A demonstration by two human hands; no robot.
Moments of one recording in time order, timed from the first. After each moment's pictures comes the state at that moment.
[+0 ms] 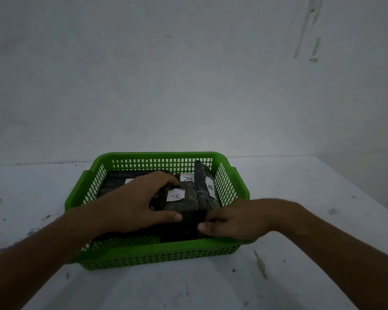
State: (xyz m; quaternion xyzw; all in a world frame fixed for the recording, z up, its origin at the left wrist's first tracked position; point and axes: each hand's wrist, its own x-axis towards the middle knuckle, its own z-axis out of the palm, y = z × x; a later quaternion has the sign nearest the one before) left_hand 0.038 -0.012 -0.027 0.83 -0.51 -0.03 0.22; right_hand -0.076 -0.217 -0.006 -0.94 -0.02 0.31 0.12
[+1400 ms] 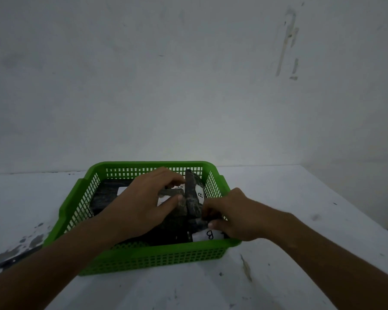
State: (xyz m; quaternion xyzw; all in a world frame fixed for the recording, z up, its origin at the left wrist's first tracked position) left_hand 0.007 -0.032 -0.014 0.79 -0.51 0.11 0.32; right_hand -0.092 -0.245 -0.020 -0.99 -0.04 0.04 0.11
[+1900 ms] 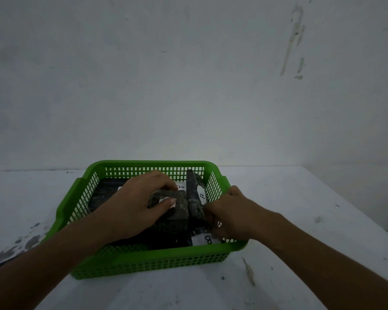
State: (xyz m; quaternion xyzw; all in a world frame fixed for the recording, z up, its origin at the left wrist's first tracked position) left_hand 0.025 -0.022 -0.024 0.80 -0.50 0.09 0.31; right_hand -0.070 -0.241 -0.031 -1.00 -0.06 0.04 -0.07
